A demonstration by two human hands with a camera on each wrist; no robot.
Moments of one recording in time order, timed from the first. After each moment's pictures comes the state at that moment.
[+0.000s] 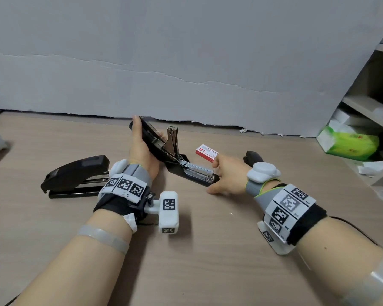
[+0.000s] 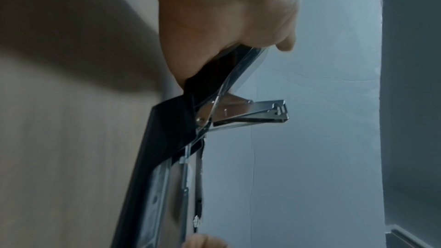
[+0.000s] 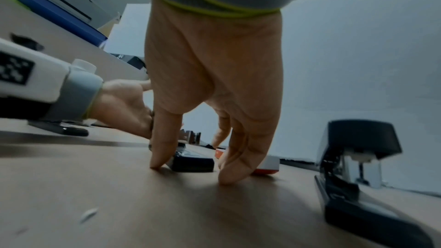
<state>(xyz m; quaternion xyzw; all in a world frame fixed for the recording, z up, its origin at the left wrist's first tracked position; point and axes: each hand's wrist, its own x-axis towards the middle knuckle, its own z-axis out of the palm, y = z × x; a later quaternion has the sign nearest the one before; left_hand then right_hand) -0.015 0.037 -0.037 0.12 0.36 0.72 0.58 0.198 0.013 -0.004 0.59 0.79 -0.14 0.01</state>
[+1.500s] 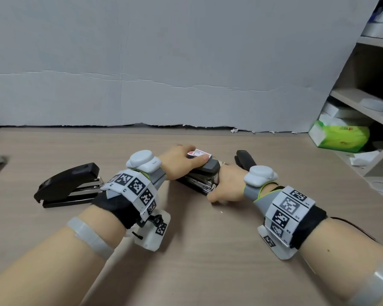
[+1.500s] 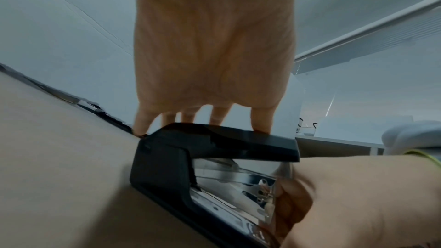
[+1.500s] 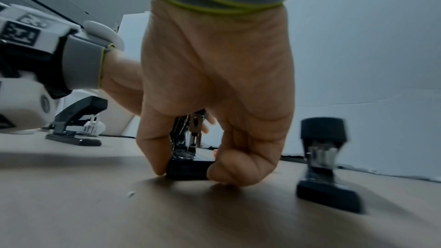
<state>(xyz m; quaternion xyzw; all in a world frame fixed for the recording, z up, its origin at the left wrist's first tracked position) 0.043 0.017 -0.005 0.71 0.62 0.19 0.28 0.222 0.007 -0.011 0.59 0.78 -0.20 0.04</state>
